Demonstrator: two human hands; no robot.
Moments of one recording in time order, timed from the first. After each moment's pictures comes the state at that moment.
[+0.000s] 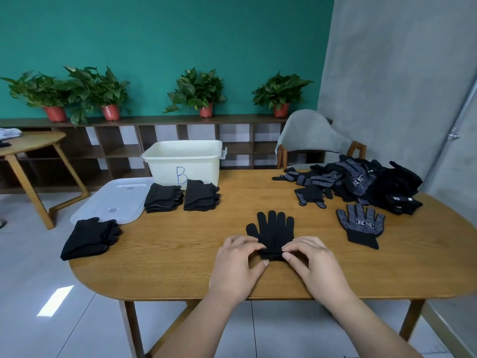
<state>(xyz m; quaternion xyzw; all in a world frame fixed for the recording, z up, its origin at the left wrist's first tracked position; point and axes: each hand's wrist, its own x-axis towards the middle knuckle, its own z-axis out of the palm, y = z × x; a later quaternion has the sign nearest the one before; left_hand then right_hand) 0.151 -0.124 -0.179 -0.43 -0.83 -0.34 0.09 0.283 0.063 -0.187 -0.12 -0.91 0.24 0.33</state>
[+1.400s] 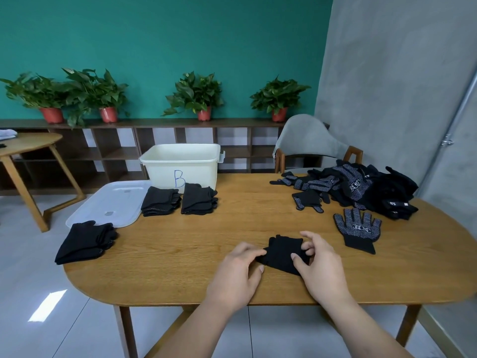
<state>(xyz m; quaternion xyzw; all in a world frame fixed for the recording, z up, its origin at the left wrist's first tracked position) 0.155 -0.128 -0.182 -0.47 -0.80 -0.36 0.03 0.280 0.063 -0.182 -0.28 -0.85 0.29 0.34</state>
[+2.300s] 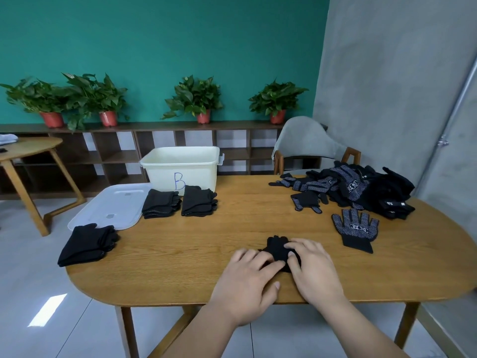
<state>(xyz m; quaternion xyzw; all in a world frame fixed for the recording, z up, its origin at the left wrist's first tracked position) 0.171 -0.126 -0.181 -0.60 -0.77 -0.15 0.16 0.274 0.063 -0.192 -0.24 -0.92 0.15 0.28</state>
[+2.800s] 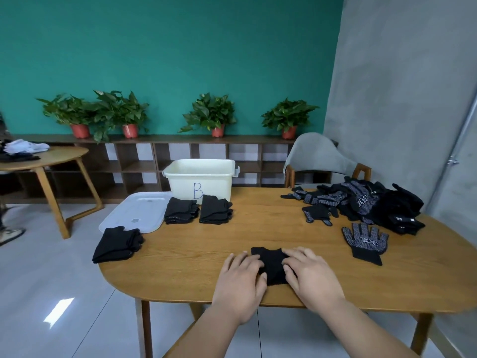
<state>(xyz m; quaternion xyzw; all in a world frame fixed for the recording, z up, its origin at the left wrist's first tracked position) 0.166 -0.160 -0.172 -0.45 -0.87 -0.19 0.08 0.272 0.040 -0.179 -0.13 -0.96 0.01 0.26</state>
